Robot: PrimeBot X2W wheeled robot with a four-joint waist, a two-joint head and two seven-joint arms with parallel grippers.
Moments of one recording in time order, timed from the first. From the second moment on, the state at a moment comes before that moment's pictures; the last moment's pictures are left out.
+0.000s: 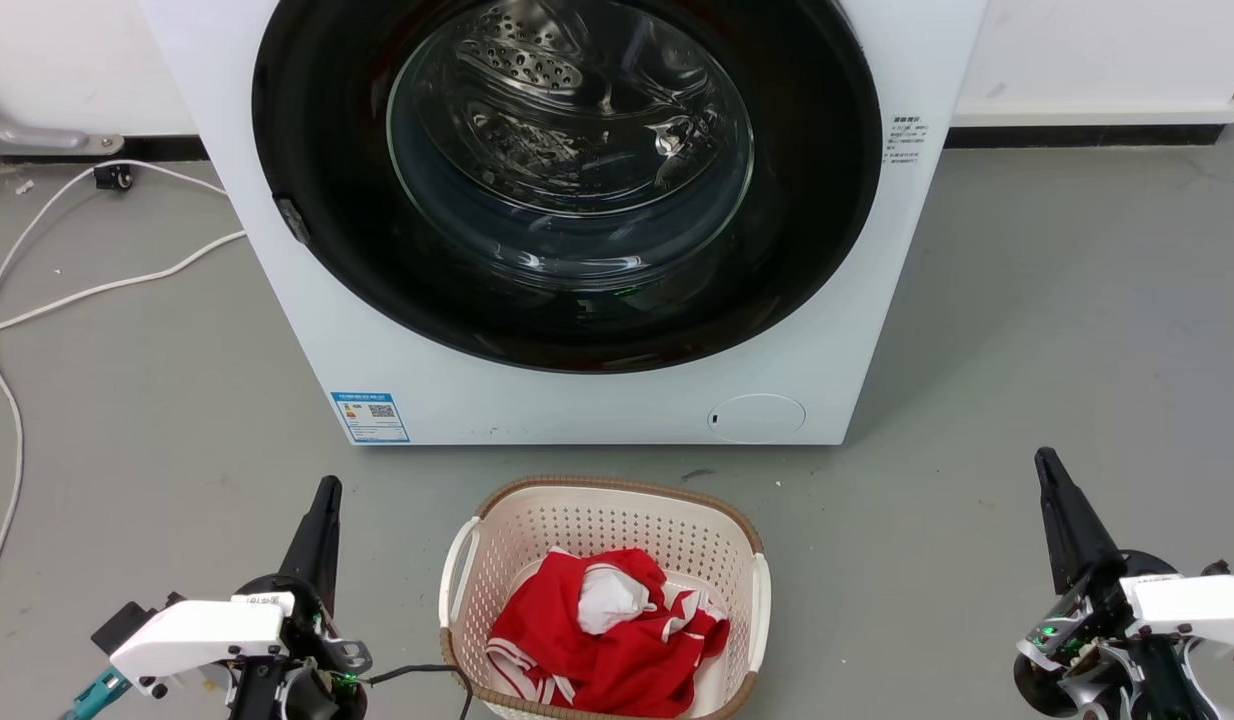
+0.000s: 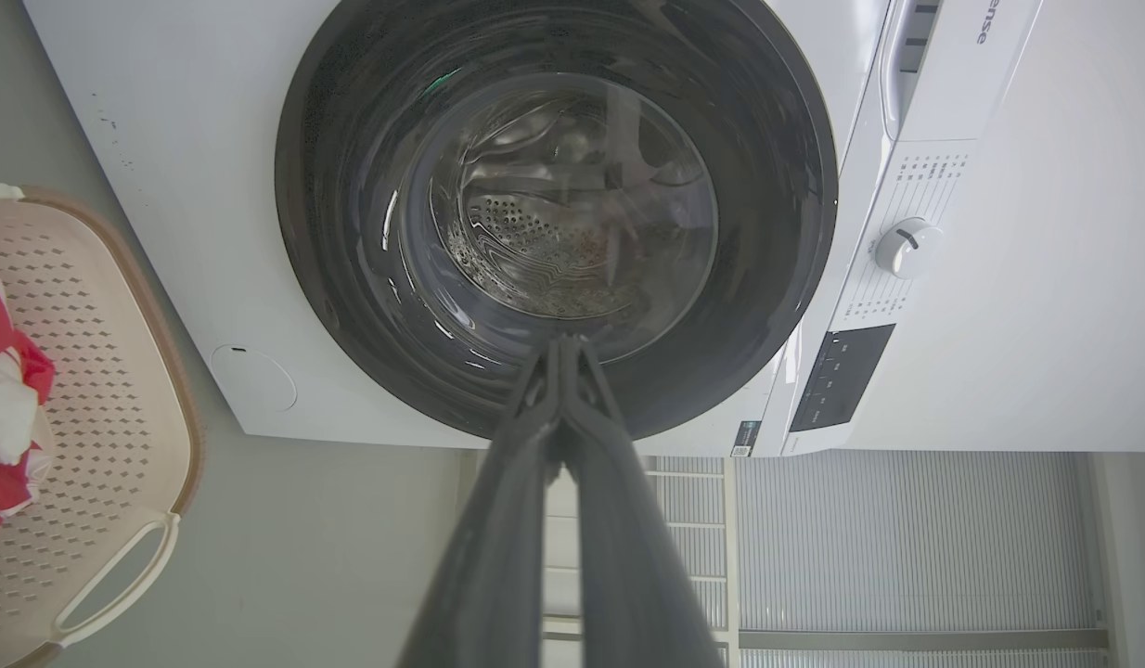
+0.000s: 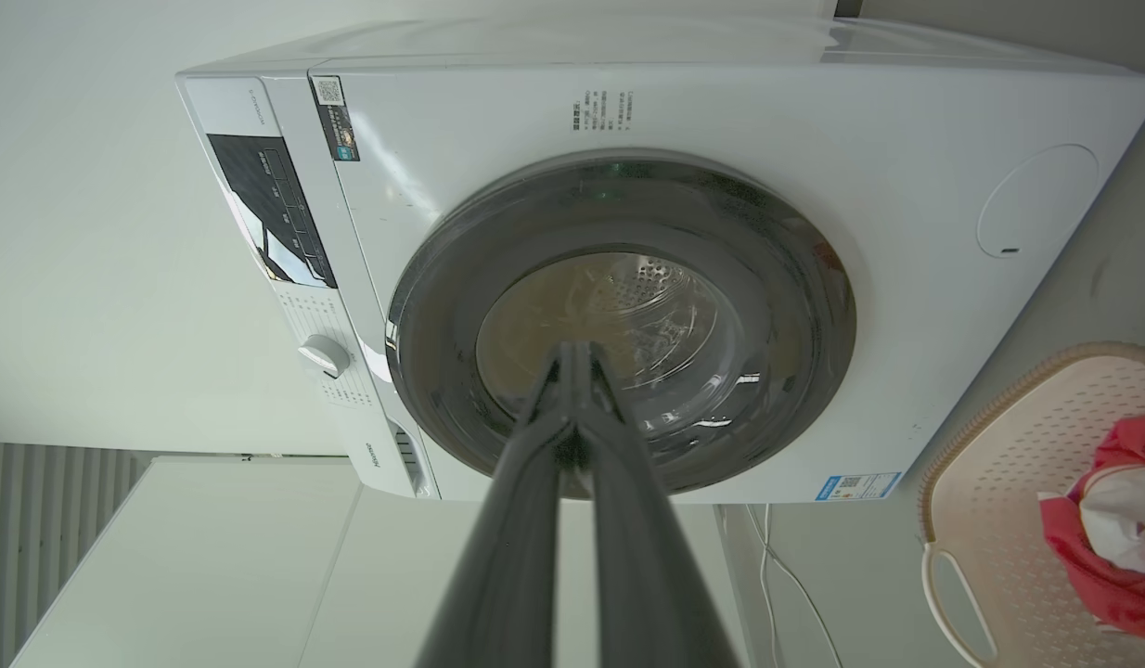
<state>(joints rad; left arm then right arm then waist) -0.11 0.05 0.11 0.25 -1.61 -0.13 0.11 -0.10 -0.05 -0.11 0.25 1.61 0.13 0.11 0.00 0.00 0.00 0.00</state>
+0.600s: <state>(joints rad) -0.08 0.05 0.06 0.24 -1.58 -0.13 0.05 -0.06 -0.05 -0.09 0.22 1.57 0.13 0.05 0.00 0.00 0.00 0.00</state>
